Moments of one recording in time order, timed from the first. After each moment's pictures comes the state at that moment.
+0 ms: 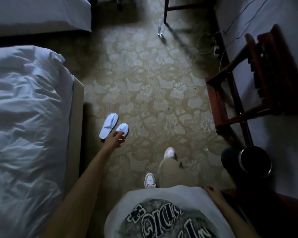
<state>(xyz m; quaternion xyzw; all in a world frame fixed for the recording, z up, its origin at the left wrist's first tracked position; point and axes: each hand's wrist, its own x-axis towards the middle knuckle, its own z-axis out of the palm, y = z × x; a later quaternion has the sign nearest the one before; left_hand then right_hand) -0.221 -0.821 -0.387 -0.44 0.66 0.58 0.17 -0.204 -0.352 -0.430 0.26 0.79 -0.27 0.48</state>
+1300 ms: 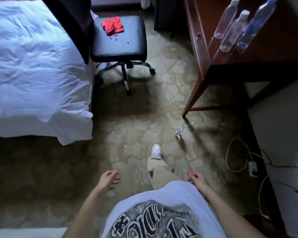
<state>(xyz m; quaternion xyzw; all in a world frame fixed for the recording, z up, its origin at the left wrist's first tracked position) -1.116 -1.348 -0.425 -0.56 0.57 0.57 0.18 -1.272 -0.985 -0.465 0.21 0.77 -0.41 0.44</state>
